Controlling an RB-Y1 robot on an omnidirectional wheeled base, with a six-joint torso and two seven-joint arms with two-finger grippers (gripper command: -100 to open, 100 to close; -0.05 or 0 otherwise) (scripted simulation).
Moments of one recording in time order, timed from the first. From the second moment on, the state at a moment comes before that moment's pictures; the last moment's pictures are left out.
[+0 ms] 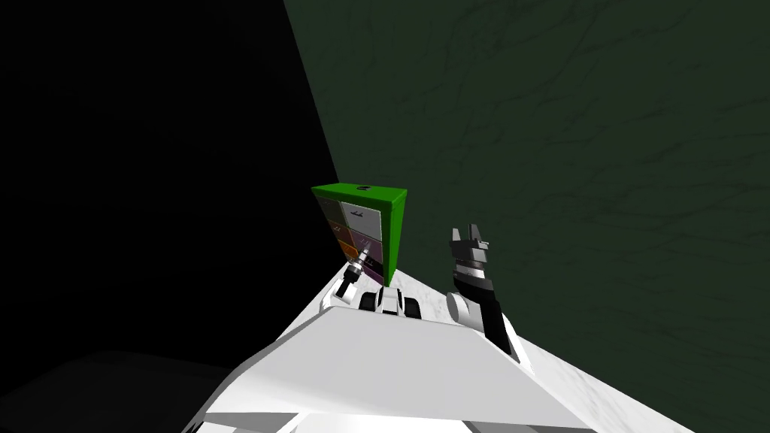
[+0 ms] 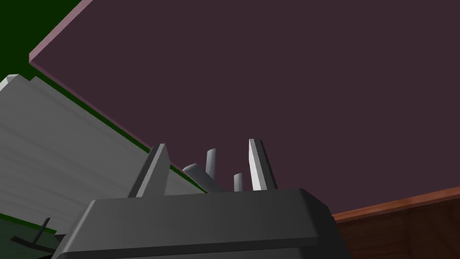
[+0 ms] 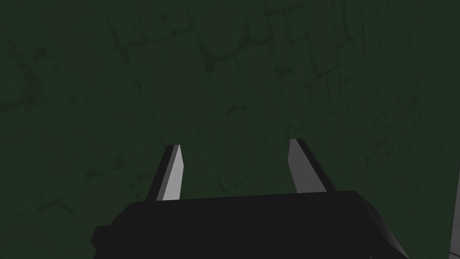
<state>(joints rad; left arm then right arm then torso) 0.22 0.16 -0.16 -1.48 -0.23 -0.49 -0.17 0.48 0.02 -0.01 -2.29 0.04 -0.39 -0.16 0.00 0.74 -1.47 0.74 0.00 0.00</state>
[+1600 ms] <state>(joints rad) 0.27 0.23 -0.19 -1.68 -0.23 -0.35 -0.11 0.48 0.02 -0.01 -2.29 0.04 -0.39 -0.16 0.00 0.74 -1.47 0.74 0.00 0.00</state>
